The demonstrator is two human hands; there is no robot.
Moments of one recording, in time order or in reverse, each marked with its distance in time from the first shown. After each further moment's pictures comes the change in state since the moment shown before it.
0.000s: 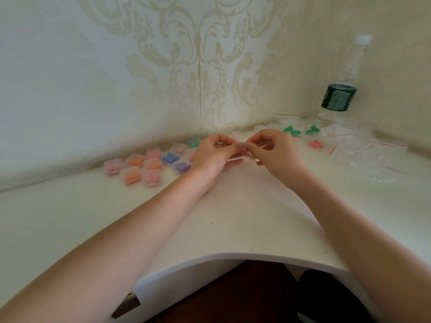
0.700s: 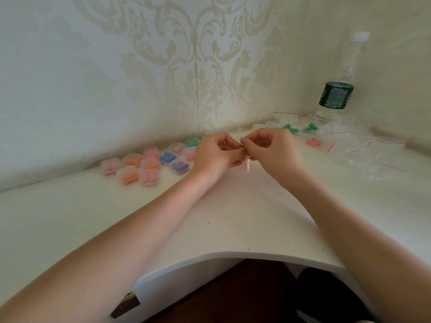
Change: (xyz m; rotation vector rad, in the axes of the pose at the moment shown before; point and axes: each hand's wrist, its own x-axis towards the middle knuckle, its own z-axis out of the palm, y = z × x) left_hand -0.001 -0.005 0.004 0.181 -0.019 0.146; right_hand -0.003 -0.004 0.002 0.003 0.059 -0.047
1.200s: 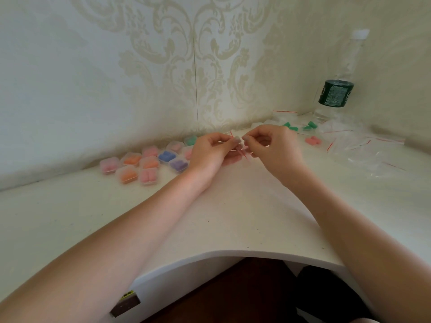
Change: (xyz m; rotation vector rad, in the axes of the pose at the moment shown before) left_hand 0.003 0.001 -0.003 -0.176 0.015 -0.105; right_hand 0.003 0.003 -0.002 -0.063 -0.002 -0.088
